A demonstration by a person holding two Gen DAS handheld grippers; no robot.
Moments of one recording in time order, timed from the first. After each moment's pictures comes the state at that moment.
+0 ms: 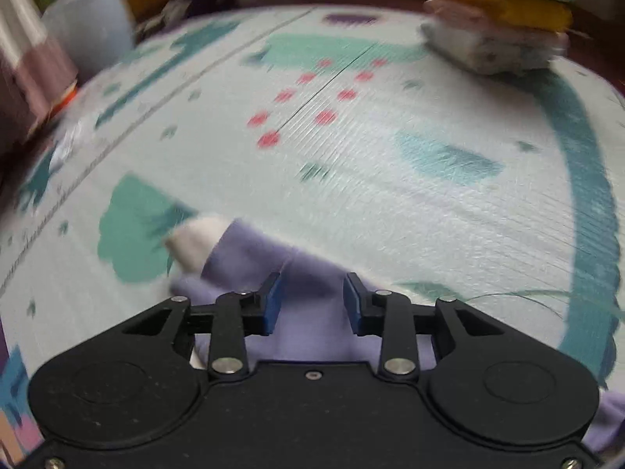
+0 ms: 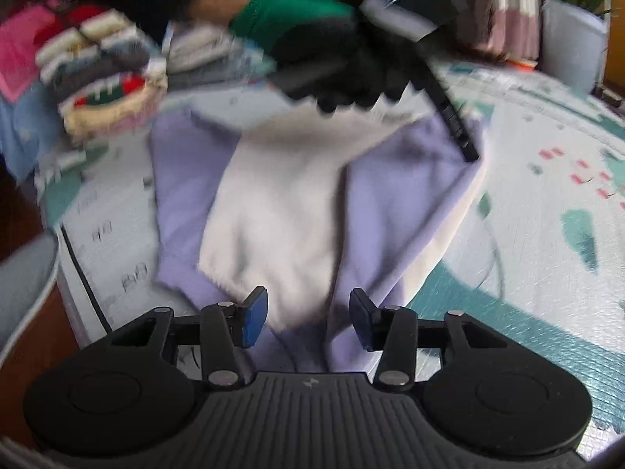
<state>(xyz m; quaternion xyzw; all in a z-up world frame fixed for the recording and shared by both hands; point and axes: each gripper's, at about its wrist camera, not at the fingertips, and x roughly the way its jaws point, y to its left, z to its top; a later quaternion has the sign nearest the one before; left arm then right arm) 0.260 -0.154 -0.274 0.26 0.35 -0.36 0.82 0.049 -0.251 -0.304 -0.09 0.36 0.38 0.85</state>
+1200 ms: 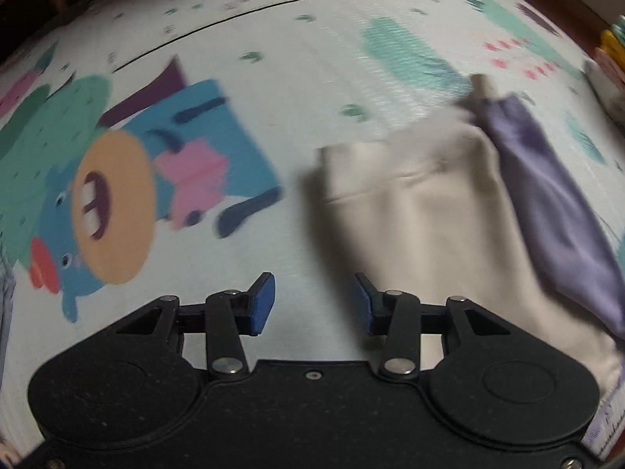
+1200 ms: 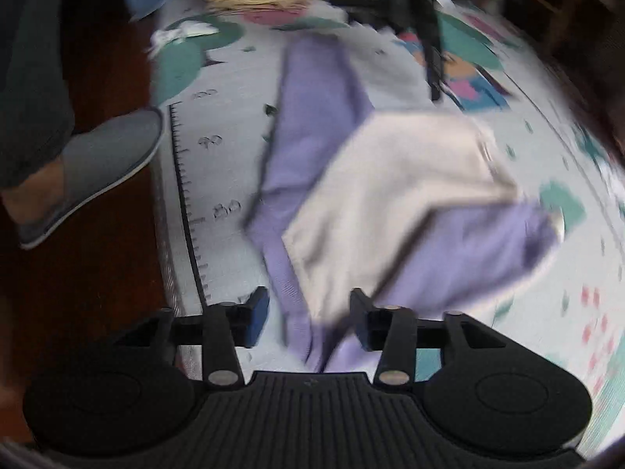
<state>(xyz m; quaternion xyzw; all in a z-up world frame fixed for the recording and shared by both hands) 0.287 0.097 -0.260 0.10 0.53 -0.16 0.83 0.046 -0.180 -0.204 -0.37 0.38 0.52 0.67</state>
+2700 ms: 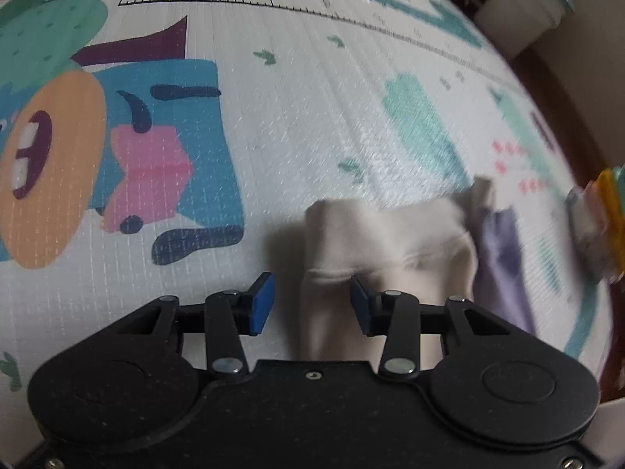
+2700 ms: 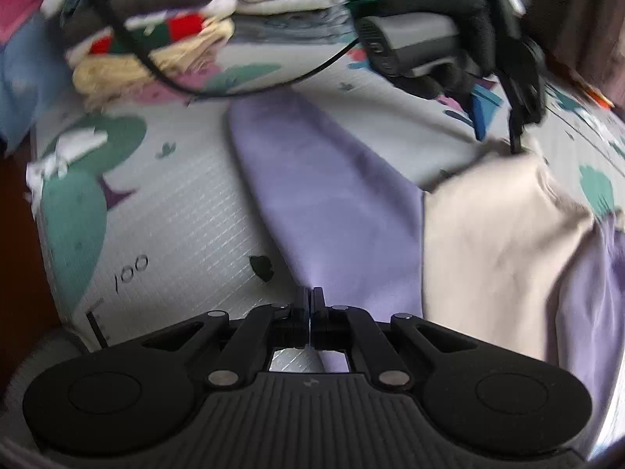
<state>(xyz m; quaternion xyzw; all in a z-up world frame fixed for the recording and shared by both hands) 0.331 0.112 -0.276 -0.12 0.53 -0.17 0.82 0.040 0.010 -0.286 -0.19 0.42 0.39 0.80</state>
